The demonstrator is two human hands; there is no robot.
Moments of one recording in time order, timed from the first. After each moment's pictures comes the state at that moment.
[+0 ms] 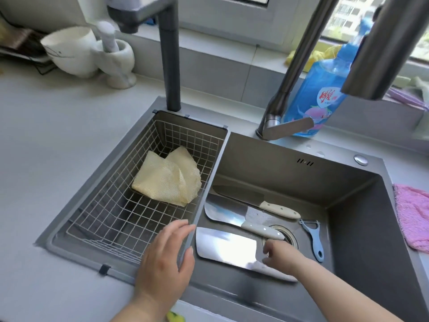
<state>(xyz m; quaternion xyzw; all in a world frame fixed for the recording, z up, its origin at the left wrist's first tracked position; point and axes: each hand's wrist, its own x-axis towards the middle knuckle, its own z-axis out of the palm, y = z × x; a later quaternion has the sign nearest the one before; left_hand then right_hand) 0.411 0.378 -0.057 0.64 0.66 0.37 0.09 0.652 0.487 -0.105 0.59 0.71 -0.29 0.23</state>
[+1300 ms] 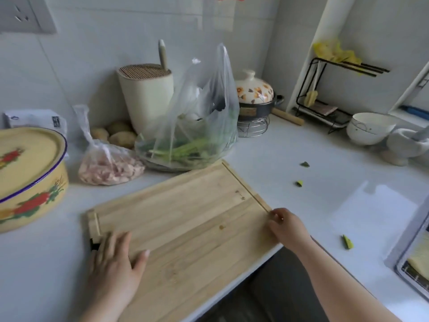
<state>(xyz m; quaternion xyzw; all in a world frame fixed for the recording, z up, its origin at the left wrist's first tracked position) -0.052 -0.072 -0.029 0.15 0.97 0.18 0.01 0.070 0.221 0.011 0.45 0.83 -0.32 0.00</state>
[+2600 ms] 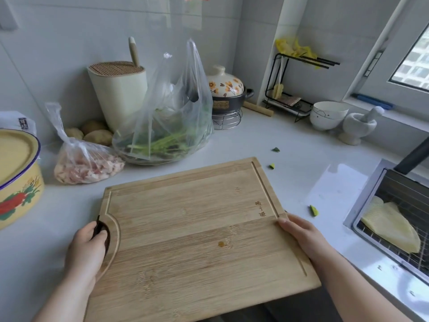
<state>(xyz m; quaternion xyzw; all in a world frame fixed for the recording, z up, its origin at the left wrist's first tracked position) -0.073 -0.080 -0.015 -0.04 0.83 0.55 0.10 0.174 0.184 0.038 0.41 0.62 -0.66 -0.13</state>
